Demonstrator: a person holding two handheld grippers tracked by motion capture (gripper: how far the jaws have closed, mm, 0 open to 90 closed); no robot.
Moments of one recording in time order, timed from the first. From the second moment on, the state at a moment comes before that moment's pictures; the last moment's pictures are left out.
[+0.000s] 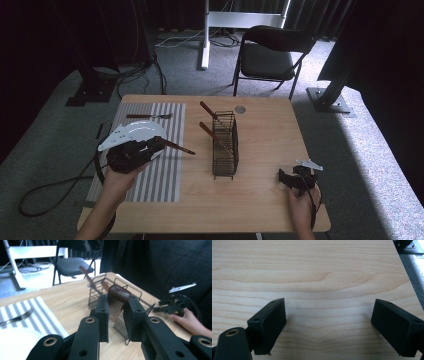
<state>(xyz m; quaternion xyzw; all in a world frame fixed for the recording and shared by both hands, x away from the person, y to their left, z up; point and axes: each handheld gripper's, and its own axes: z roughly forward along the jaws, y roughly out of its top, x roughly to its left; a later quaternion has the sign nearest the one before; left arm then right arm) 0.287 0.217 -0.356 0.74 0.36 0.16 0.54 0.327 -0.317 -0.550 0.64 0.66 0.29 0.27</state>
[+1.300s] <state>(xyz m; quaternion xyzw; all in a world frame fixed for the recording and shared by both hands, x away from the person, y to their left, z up) 0.282 0.280 -0.418 0.74 0.45 0.12 0.48 0.327 -0.317 -0.550 0.64 0.66 0.29 0.27</state>
